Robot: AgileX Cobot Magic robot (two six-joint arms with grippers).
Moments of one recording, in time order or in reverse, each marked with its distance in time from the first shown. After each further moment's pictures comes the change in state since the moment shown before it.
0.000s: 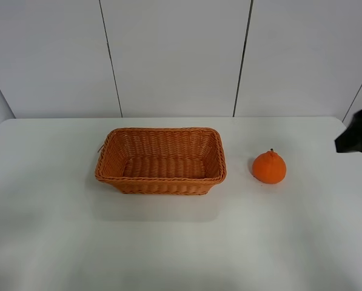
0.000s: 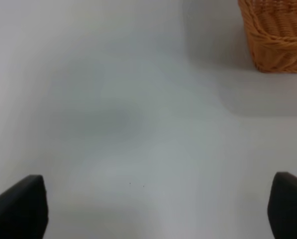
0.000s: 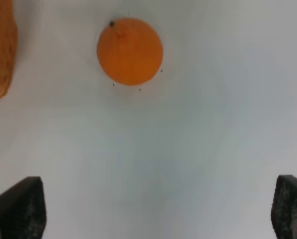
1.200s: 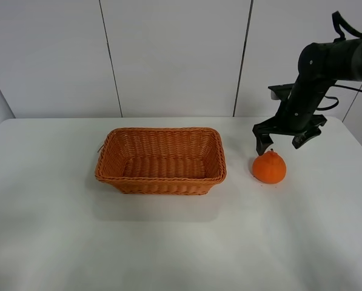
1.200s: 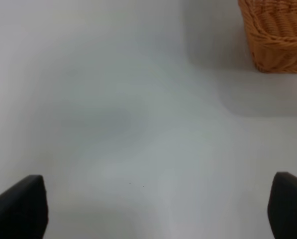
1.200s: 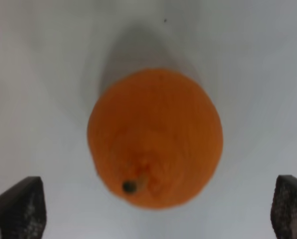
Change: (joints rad) left arm 0.000 0.000 0.000 0.000 0.000 0.000; right arm 0.116 0.889 -0.541 -0.061 0.013 -0.037
